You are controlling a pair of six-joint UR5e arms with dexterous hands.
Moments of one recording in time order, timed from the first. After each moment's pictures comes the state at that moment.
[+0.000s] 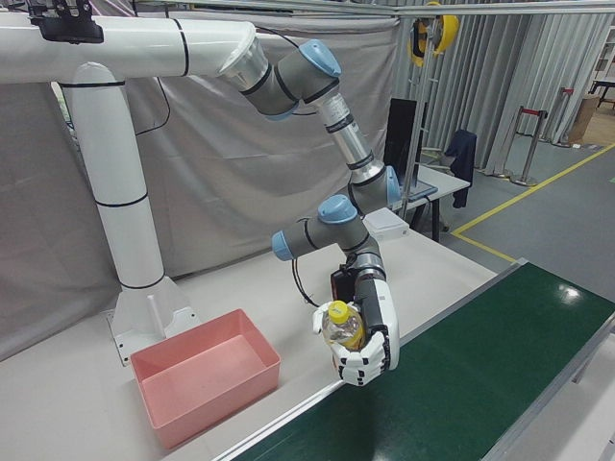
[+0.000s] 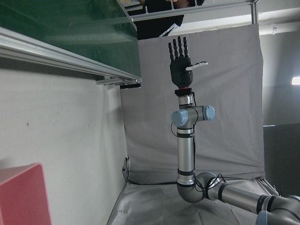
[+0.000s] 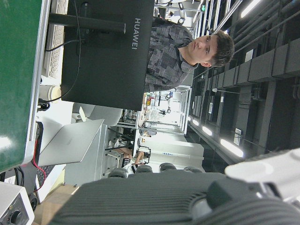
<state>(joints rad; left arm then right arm) -0.87 -2.05 -1.92 0.33 1.36 0.35 1.60 -1.57 1.65 -3.27 -1.58 -0.10</state>
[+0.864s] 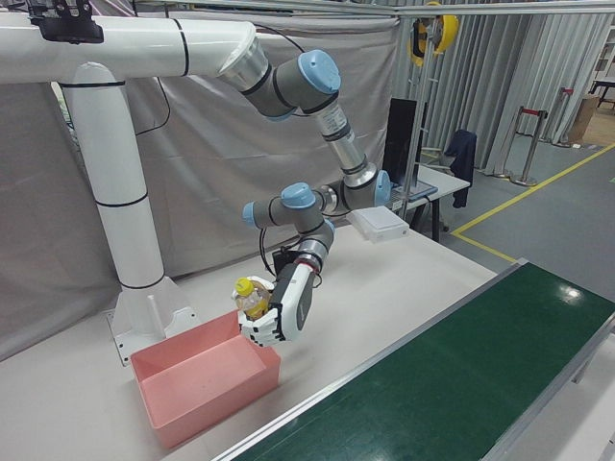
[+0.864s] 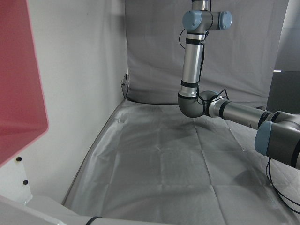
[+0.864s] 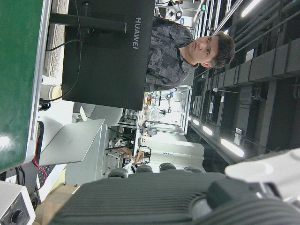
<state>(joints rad) -0.58 -1.86 -2.22 0.41 1.37 0.44 1.60 -1.57 1.65 -3.27 -1.58 -0.10</state>
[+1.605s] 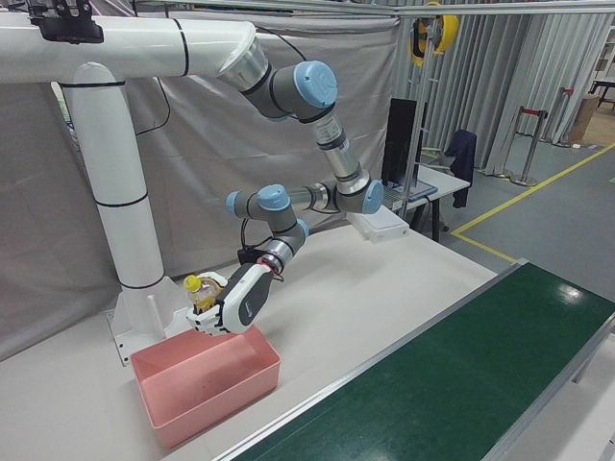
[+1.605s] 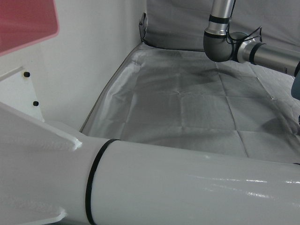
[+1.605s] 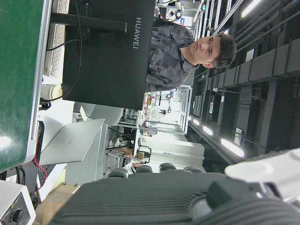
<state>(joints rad) -0.35 -1.83 -2.30 0.45 1.37 0.57 1.60 -1.57 1.65 -3.27 -1.58 -0.10</state>
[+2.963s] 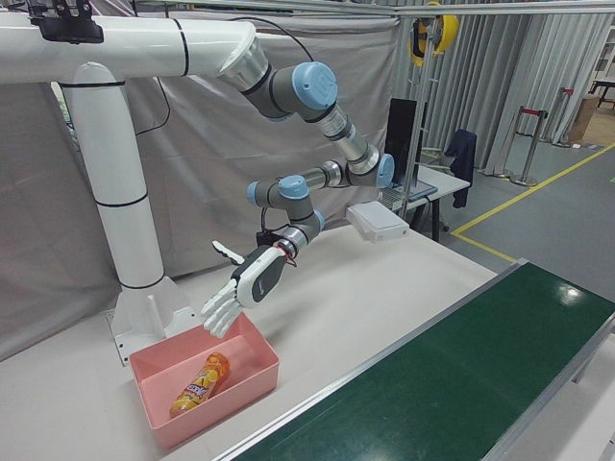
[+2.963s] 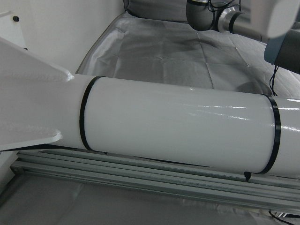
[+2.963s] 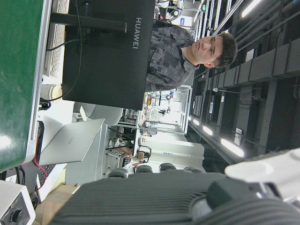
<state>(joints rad) -0.33 -1.56 -2.41 0.23 1.44 0.52 1.60 -1.57 1.65 -3.27 -1.58 -0.10</state>
